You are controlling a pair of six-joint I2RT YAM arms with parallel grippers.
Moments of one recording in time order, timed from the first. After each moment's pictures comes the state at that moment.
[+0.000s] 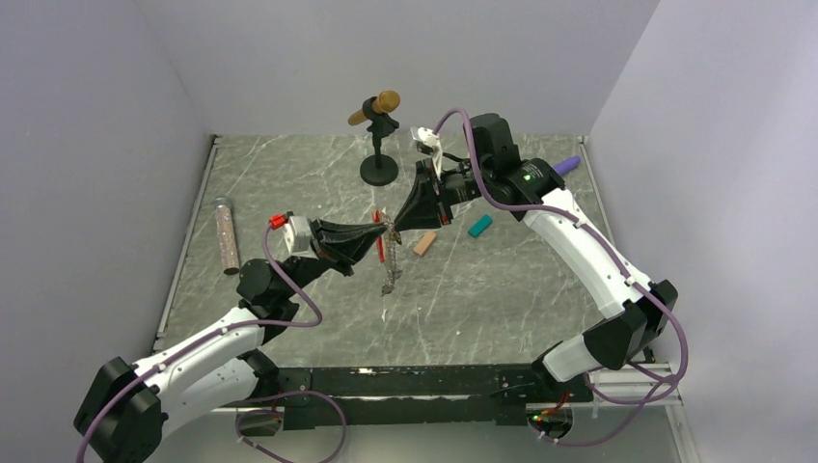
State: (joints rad) left arm -0.67 0.90 0.41 1.04 0.38 -0.34; right arm 0.59 1.48 1.61 -0.69 -1.08 -0.19
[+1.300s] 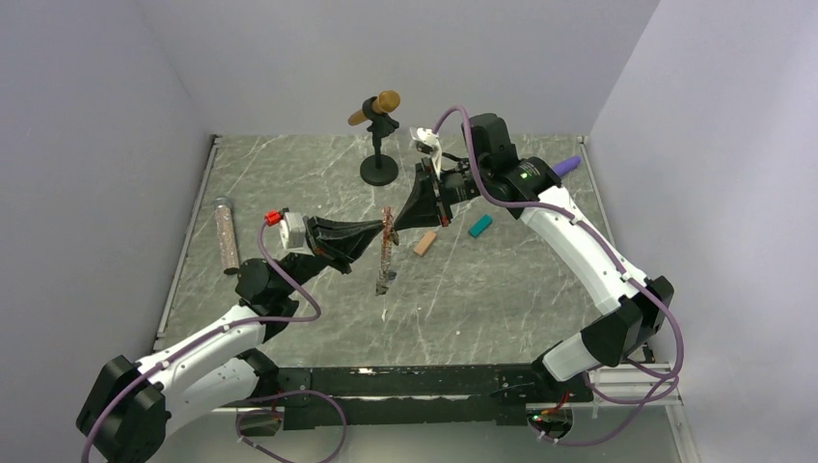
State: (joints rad) left arm -0.64 0.92 0.41 1.09 0.40 -0.40; right arm 0.58 1.50 1.61 -0.68 -1.13 -0.19
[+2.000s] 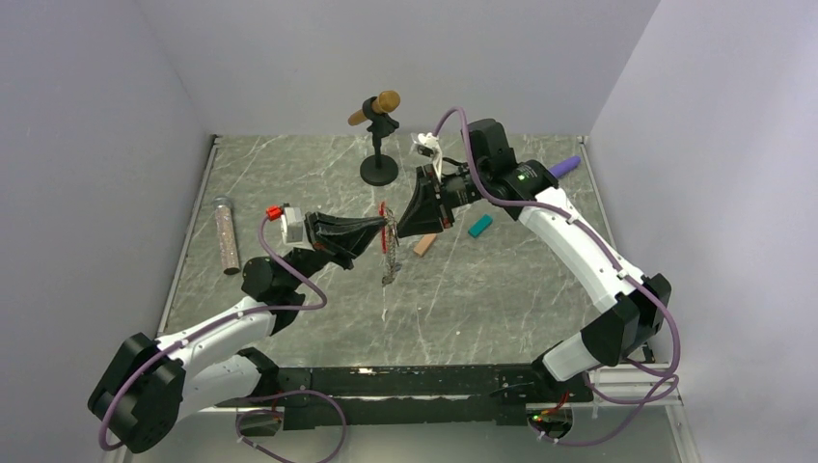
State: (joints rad) left arm -0.62 1.04 0.41 1.31 0.43 -0.51; right arm 0.57 1.50 1.55 -0.67 -1.16 -0.15
